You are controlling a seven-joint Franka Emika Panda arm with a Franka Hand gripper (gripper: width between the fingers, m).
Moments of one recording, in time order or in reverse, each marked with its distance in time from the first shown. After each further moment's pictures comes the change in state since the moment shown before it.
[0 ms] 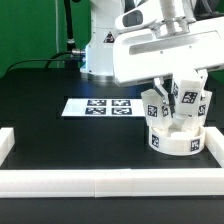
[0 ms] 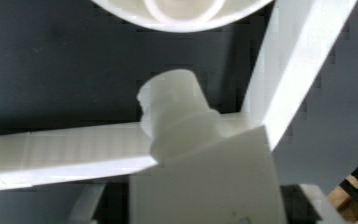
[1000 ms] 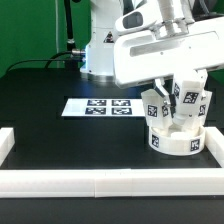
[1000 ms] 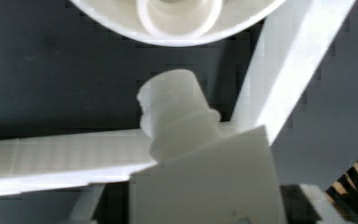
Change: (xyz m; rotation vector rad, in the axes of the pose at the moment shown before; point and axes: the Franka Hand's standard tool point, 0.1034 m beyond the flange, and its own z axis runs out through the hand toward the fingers) arm -0.006 0.001 0.000 0.025 -0.009 -0.043
